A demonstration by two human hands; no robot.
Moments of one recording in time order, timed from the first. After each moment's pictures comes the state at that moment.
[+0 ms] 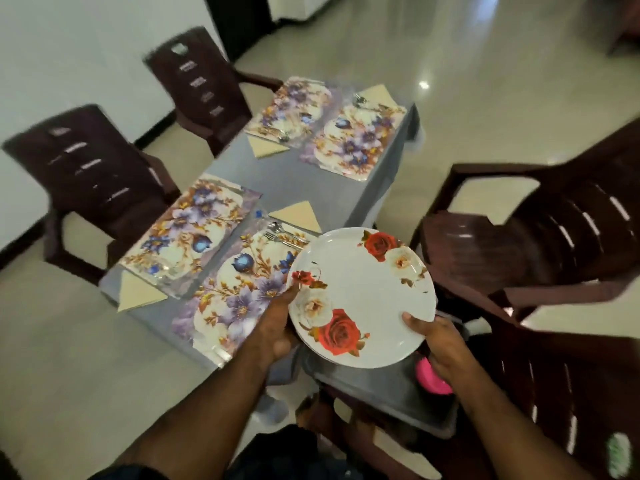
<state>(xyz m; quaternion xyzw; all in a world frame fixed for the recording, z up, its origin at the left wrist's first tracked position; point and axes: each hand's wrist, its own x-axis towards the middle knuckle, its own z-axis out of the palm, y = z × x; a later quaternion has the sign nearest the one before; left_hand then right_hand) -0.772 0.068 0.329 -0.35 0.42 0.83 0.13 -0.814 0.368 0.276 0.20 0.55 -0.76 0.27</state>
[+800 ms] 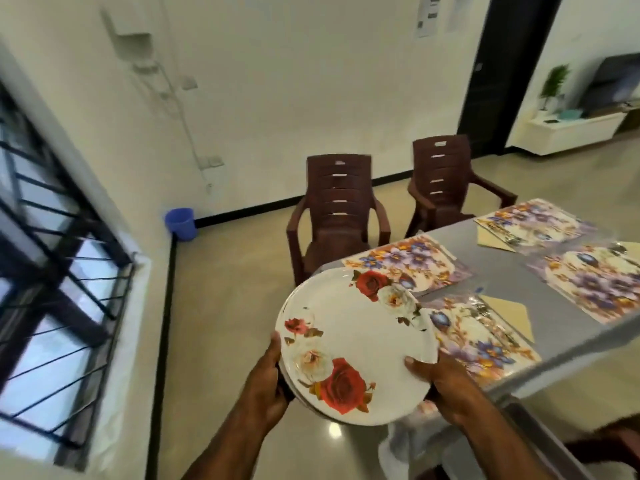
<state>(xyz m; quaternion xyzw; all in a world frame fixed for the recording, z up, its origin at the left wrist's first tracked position) -0.415 -0.150 0.414 -0.46 0.38 0.77 -0.24 -0.678 0.034 0.398 -0.12 0.61 -0.60 0.51</state>
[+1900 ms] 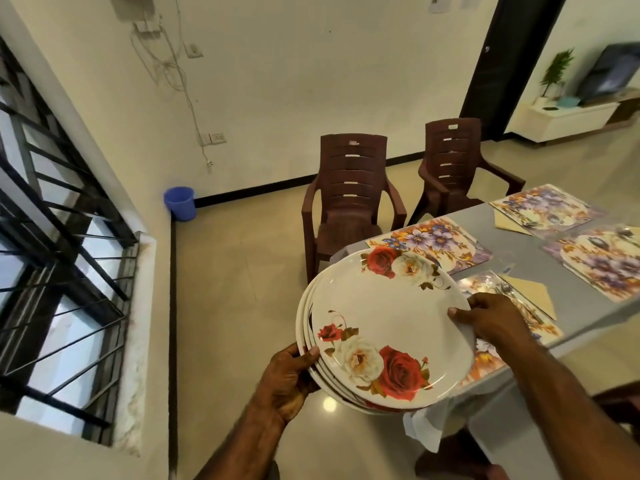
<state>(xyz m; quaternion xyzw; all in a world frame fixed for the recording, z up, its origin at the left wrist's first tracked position) -0.300 -0.196 0.385 -0.40 0.31 0.83 -0.22 -0.625 -0.036 0.470 -0.15 0.87 -0.39 0.25</state>
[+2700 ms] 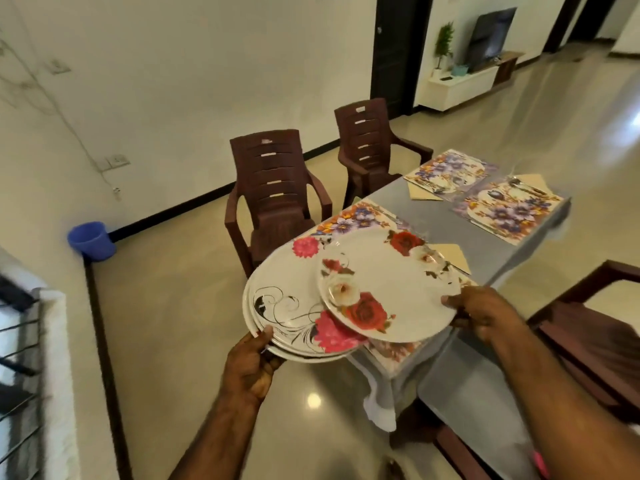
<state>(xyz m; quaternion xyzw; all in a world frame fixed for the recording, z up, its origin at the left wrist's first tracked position) -0.424 -0.206 0.377 -0.44 0.30 0.81 -0.25 -0.725 0.066 0.450 0.13 0.75 -0.57 0.31</state>
